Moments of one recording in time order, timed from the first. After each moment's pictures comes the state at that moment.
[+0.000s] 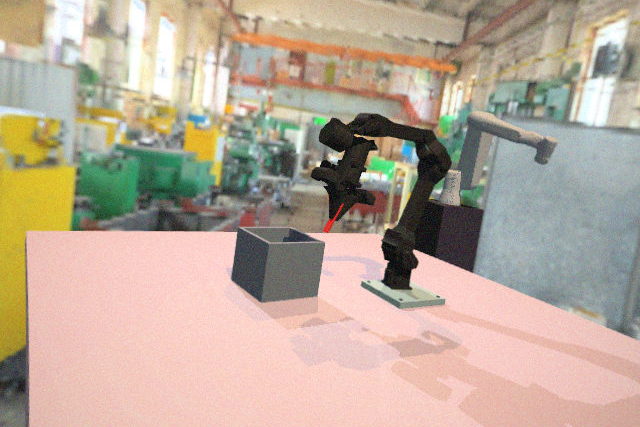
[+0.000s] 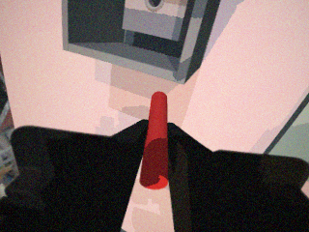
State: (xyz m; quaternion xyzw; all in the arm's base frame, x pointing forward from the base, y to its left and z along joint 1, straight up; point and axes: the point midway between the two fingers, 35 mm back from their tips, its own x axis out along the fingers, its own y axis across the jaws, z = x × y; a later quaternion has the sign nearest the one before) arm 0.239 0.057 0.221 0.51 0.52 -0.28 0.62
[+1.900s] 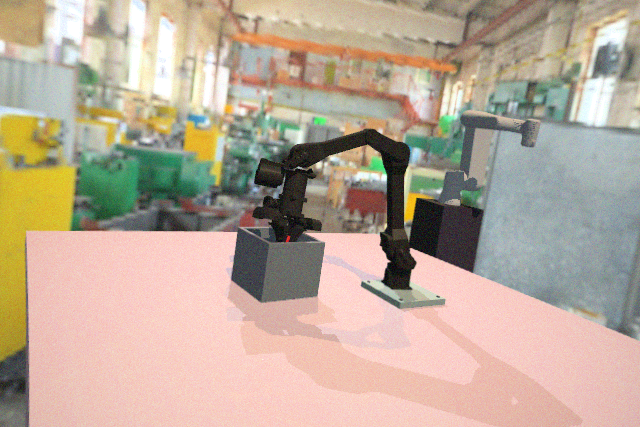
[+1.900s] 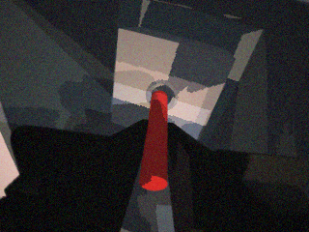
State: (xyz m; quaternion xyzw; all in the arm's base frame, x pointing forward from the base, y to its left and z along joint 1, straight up) arm 0.339 -0.013 0.118 0.49 0.57 -0.30 0.58
